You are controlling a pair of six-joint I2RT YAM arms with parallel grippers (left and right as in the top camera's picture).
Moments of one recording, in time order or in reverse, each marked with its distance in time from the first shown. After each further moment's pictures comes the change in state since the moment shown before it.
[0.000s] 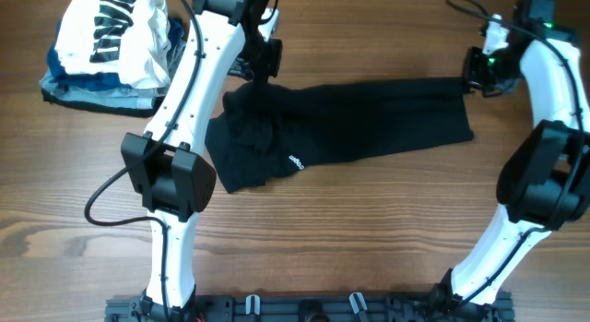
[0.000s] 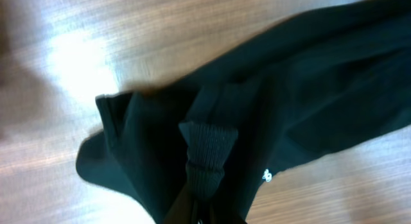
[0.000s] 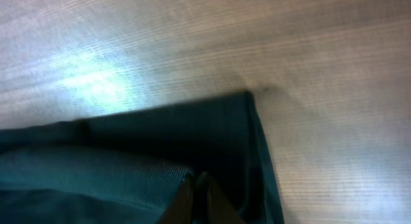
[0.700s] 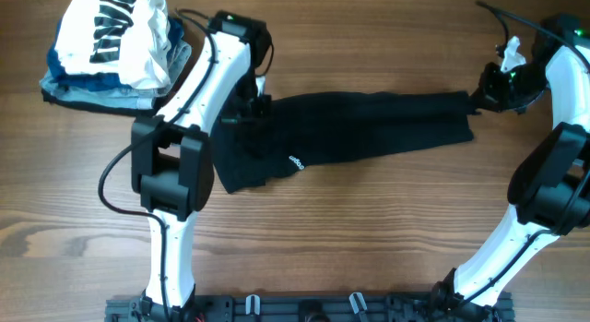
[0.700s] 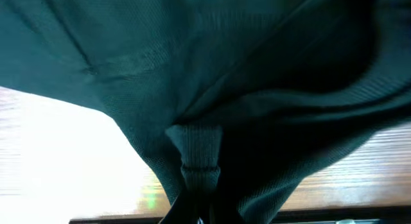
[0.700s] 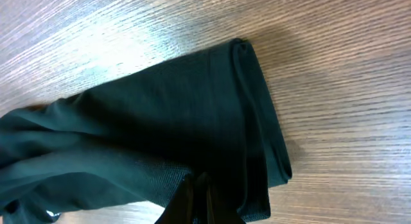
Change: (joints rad) left arm 0.013 0.000 -0.401 -0.071 0.035 -0.091; right arm -0.077 0.000 0.000 -0.171 -0.100 0.000
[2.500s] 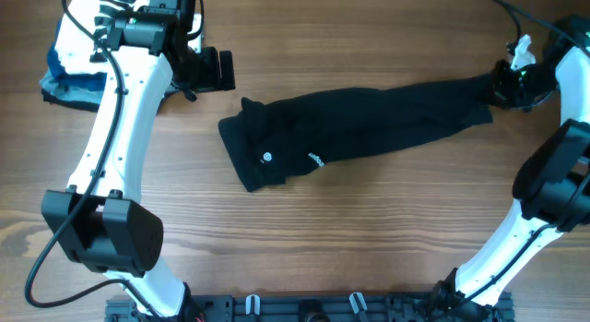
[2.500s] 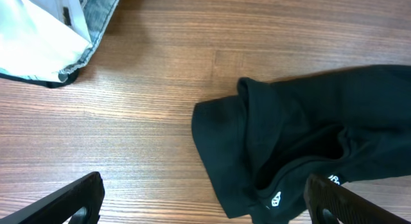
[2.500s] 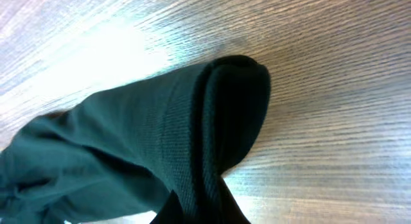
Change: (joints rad) left arm 0.192 -0.405 -0.130 0.343 -0.080 -0.010; right arm -0.046 0.046 0.050 0.019 -0.055 -0.016
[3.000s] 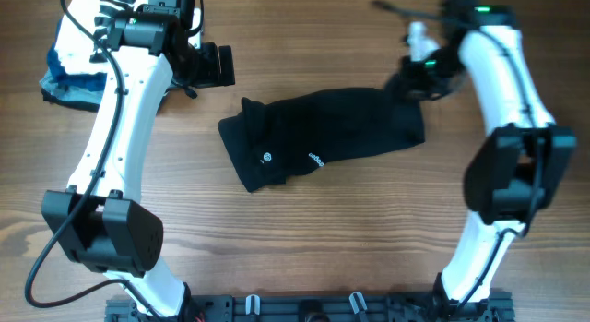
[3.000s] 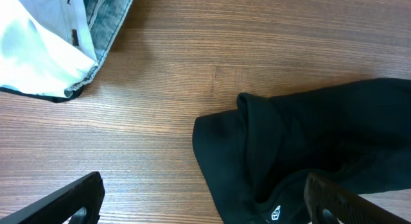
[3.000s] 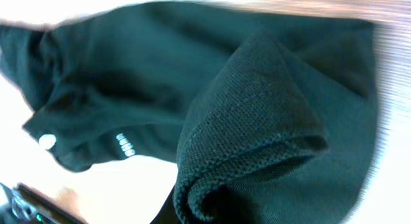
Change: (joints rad) left arm 0.000 0.000 0.000 0.043 -0.011 0.000; right arm 0.476 -0.054 0.030 -0.126 -0.006 -0.035
